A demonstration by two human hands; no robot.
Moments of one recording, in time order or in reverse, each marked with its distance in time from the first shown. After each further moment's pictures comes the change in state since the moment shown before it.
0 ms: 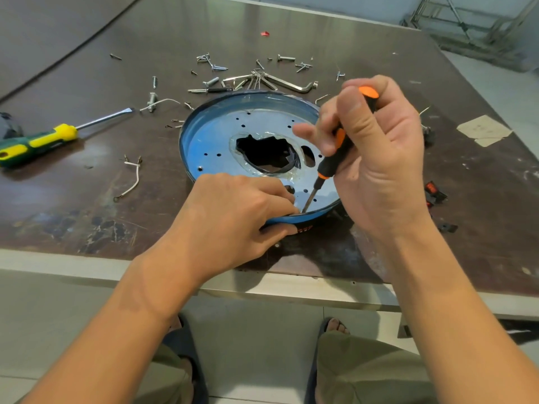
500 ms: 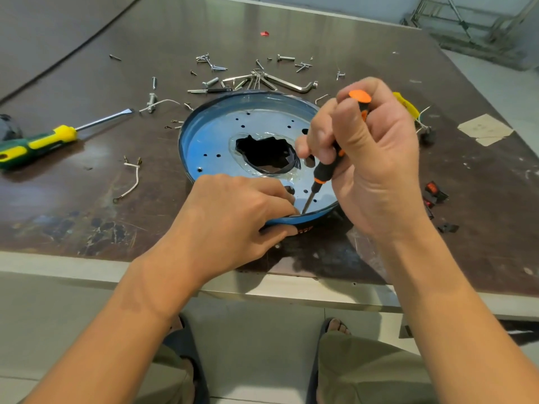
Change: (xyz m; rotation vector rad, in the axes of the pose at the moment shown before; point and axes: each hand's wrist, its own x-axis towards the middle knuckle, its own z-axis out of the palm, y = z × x) left_hand 0.000 -0.001 0.000 -0.001 -0.005 0.000; right_hand 0.000 0.001 -0.001 0.006 -0.091 0.006
